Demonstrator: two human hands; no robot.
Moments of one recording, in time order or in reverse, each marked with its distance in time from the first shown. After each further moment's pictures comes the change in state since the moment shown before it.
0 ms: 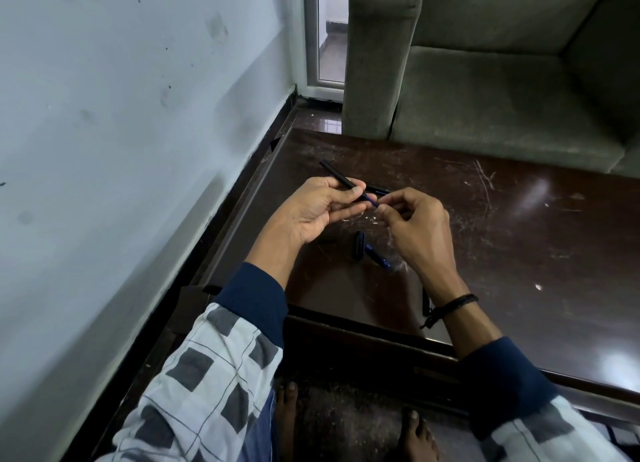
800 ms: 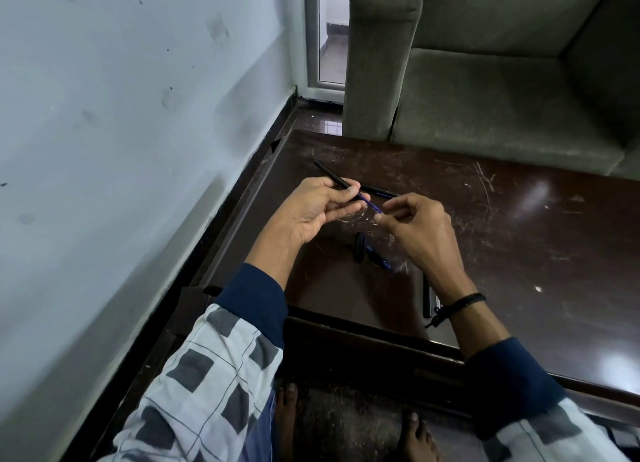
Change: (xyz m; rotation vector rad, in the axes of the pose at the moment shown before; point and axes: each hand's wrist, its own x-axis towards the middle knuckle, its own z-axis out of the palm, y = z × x) left_hand 0.000 0.001 -0.003 0.031 0.084 0.031; right_hand 0.004 0.004 -0.008 -0.055 -0.089 0.105
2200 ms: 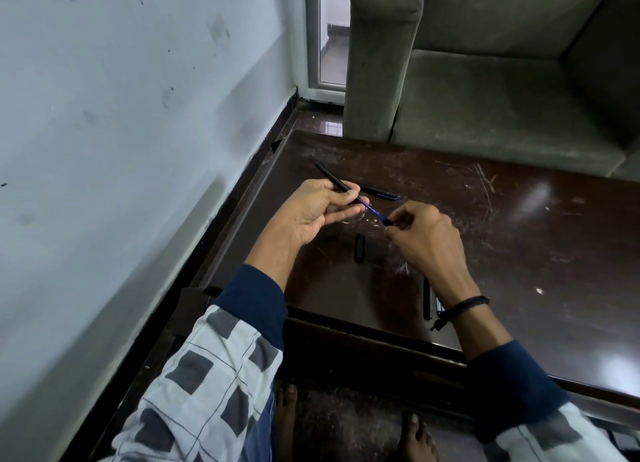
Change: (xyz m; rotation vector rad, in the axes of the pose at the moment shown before) left_hand 0.003 0.000 -0.001 0.025 0.029 -0.027; right_hand 0.002 -0.001 -0.002 -0.337 -0.025 0.042
